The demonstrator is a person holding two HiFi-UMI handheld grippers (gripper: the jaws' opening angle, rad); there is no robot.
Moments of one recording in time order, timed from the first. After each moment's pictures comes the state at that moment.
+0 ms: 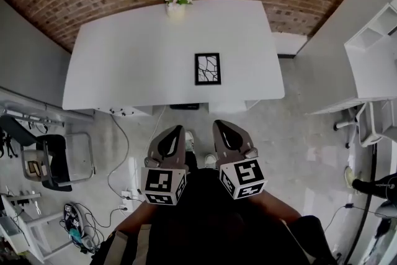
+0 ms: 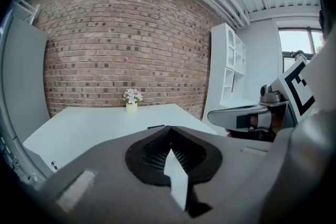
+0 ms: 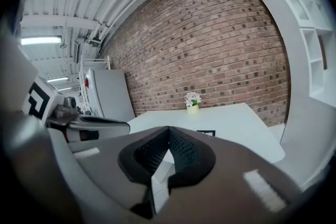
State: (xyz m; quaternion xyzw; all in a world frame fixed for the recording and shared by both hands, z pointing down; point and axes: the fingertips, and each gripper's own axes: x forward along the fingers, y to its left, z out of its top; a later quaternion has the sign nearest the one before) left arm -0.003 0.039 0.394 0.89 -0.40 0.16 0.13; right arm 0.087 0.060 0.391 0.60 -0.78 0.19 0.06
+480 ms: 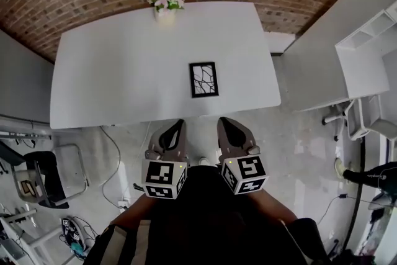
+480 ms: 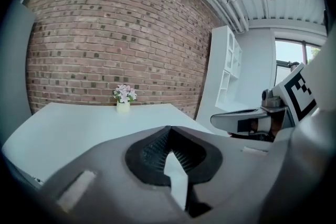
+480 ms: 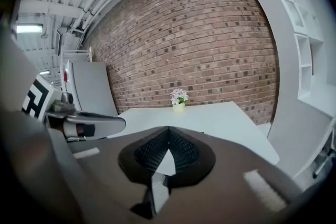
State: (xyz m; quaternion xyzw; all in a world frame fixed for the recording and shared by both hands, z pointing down) left arm 0.011 -0.046 0.415 0.91 -0.34 0.16 0.16; right arm 0.108 -0.009 0.414 0.66 -0.72 0.21 0.09
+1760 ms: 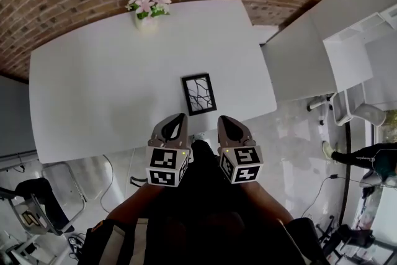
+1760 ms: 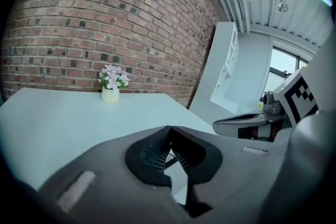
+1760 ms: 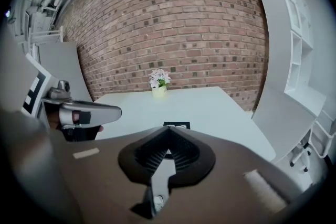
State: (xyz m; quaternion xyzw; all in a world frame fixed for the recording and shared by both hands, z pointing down) left arm 0.049 -0.151 0.477 0.92 -0.25 0.19 0.22; right arm 0.141 -0.088 0.480 0.71 -0.62 0.28 0.17
